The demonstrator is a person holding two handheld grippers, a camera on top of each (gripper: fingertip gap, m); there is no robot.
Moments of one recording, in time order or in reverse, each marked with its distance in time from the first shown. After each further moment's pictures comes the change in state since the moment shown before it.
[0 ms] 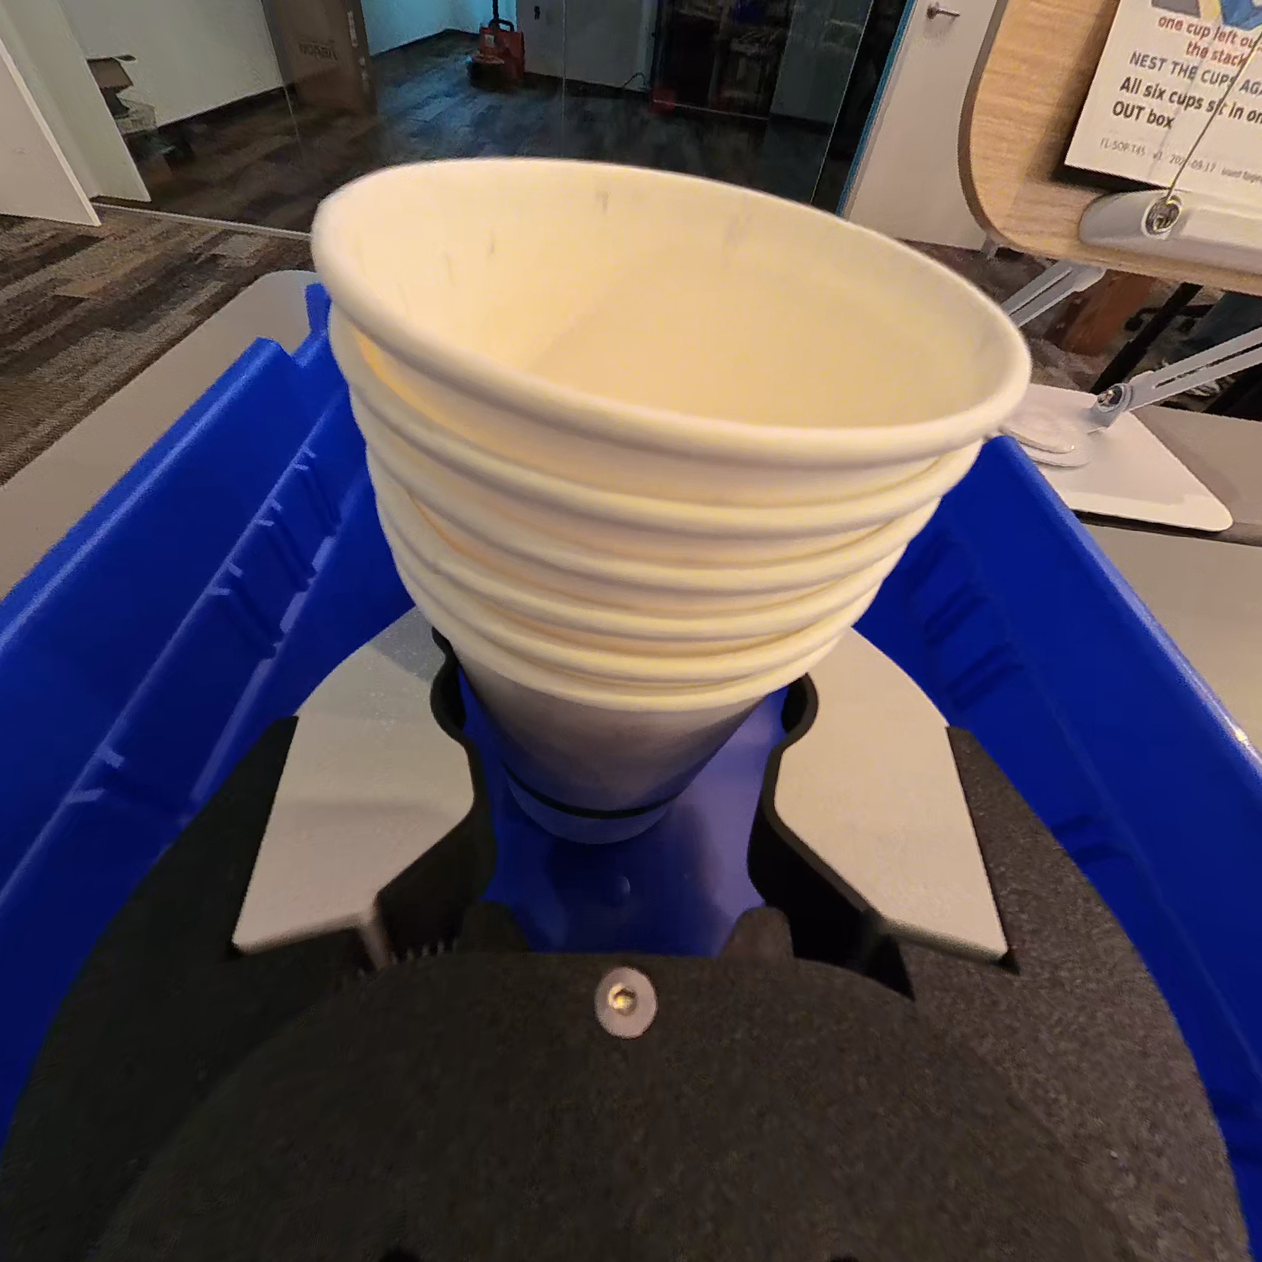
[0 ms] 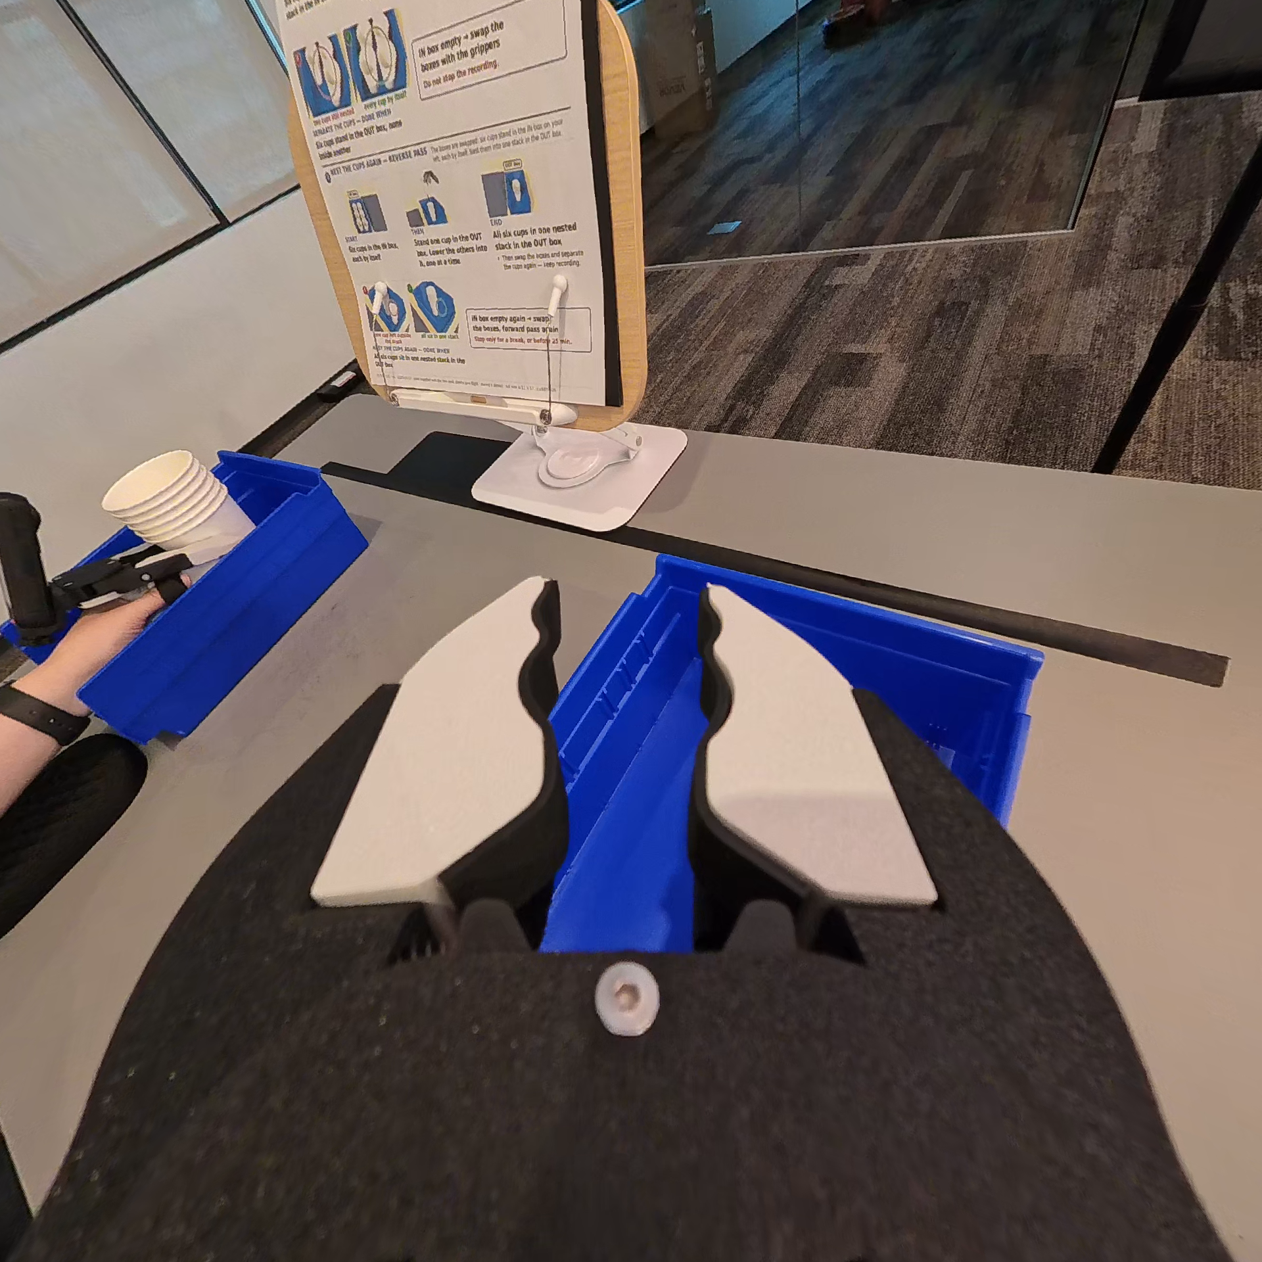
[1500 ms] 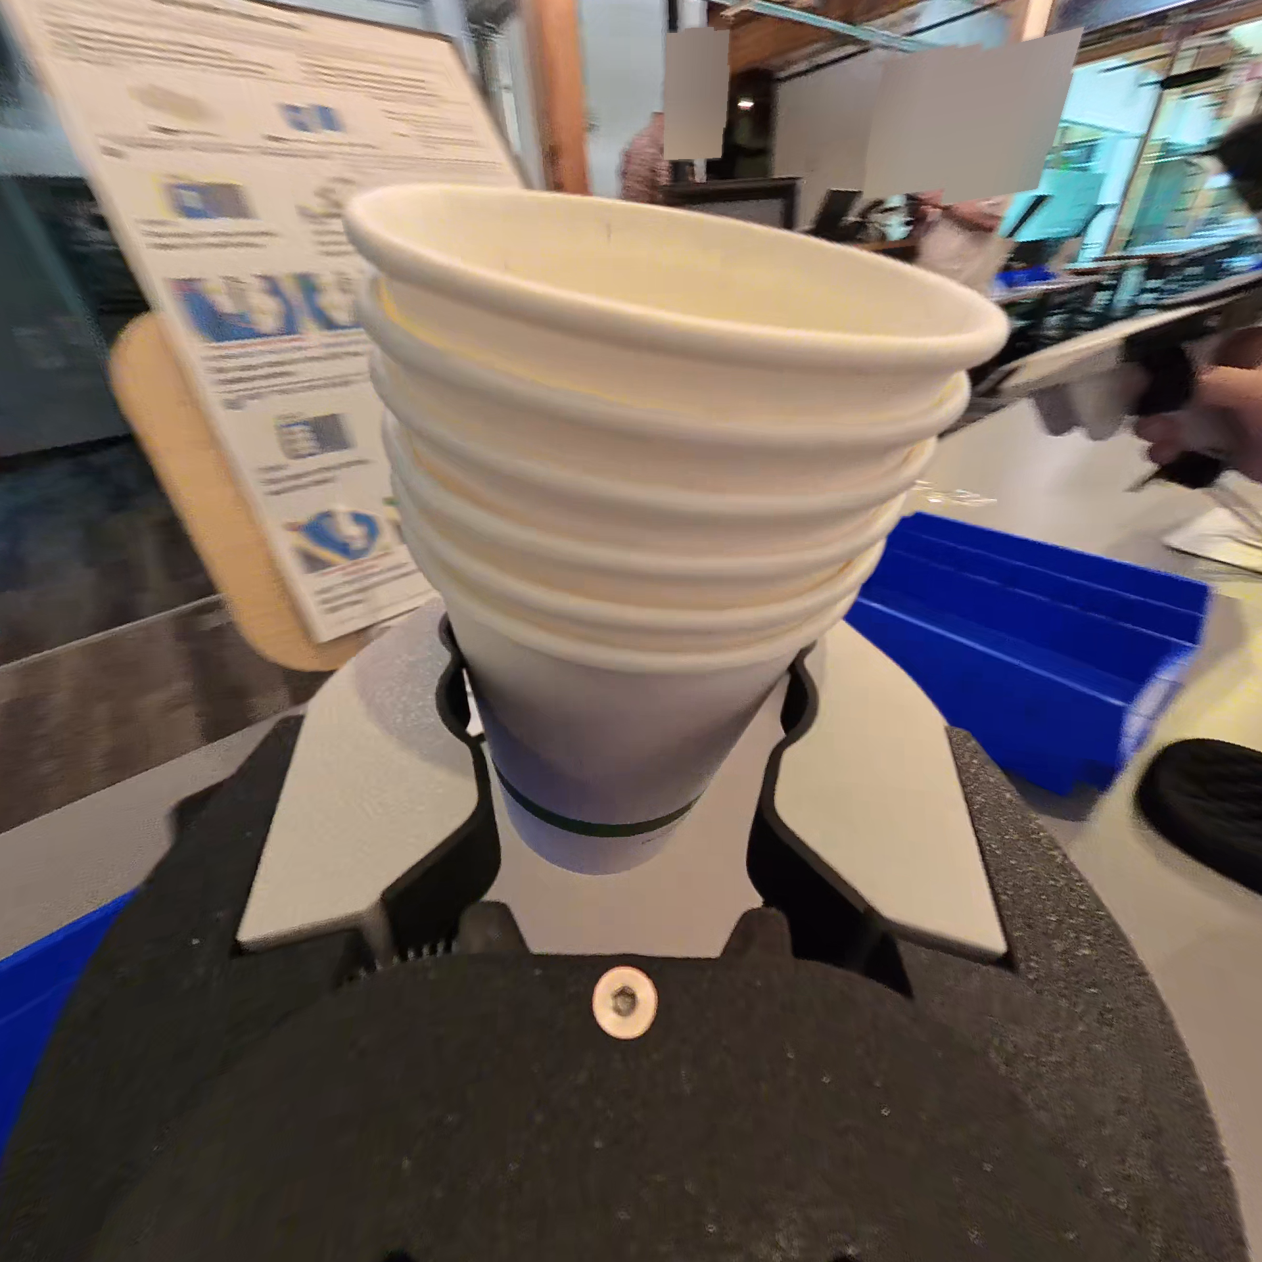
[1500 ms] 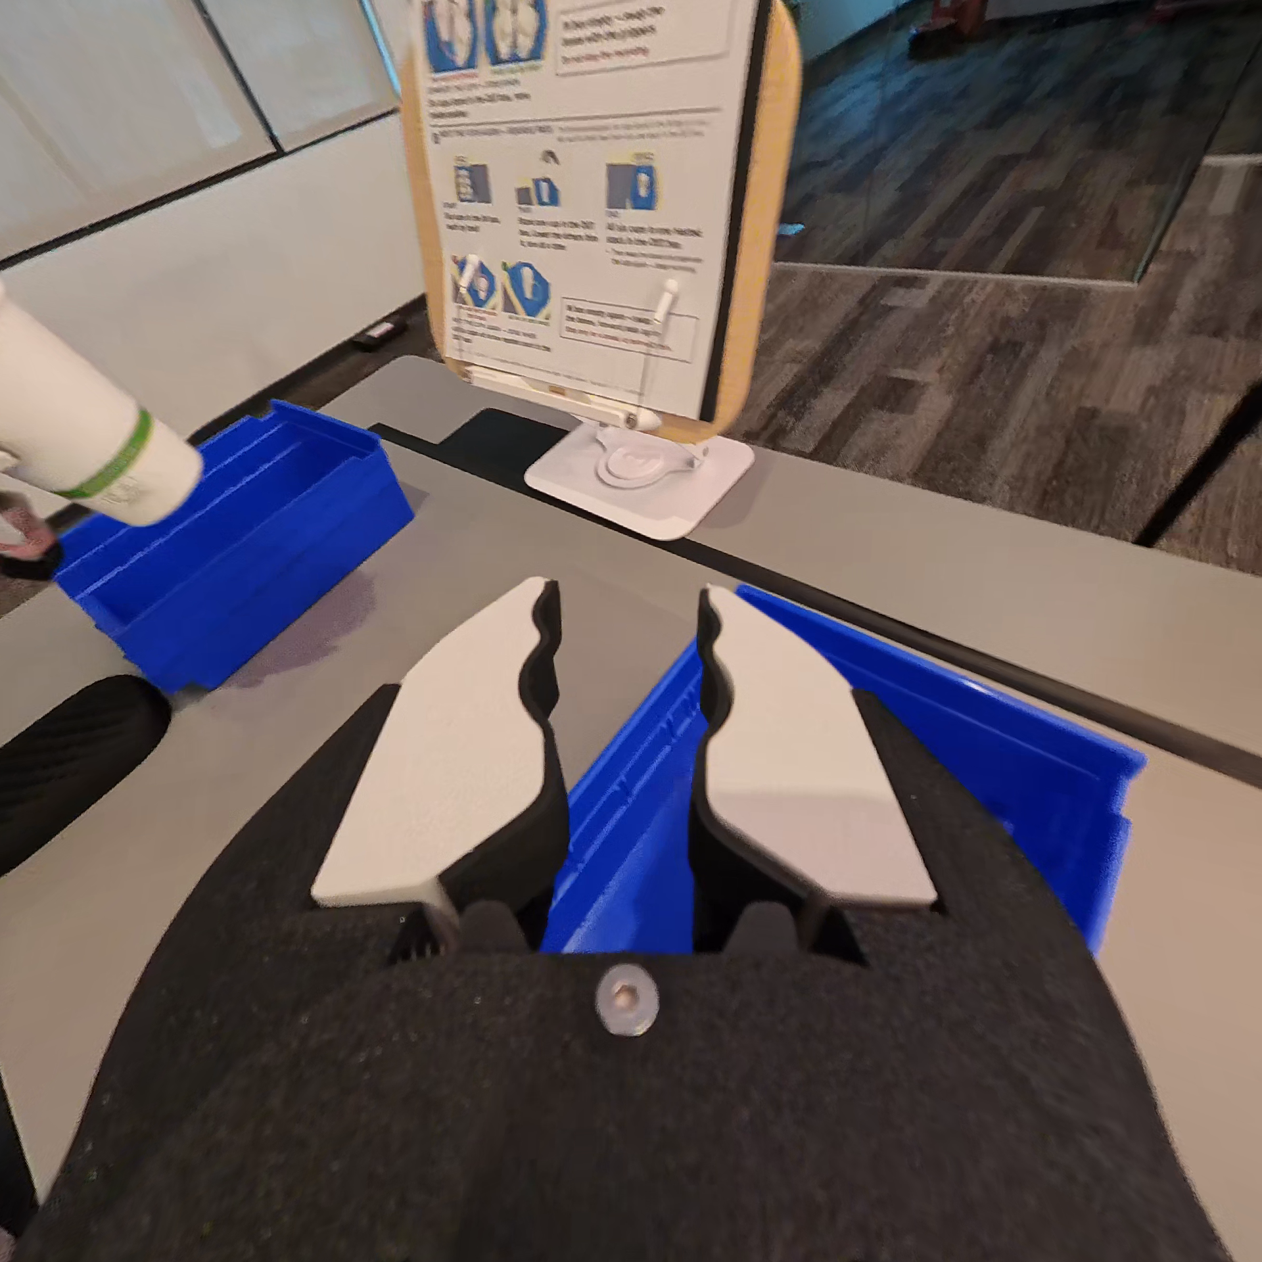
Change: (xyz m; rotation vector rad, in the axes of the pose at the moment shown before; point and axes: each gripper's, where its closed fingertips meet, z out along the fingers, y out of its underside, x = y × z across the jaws) left arm 0.236 -0.126 -0.154 0.274 0.724 0.305; right arm -0.049 -0.008 0.016 -0.021 -0.070 -0.121
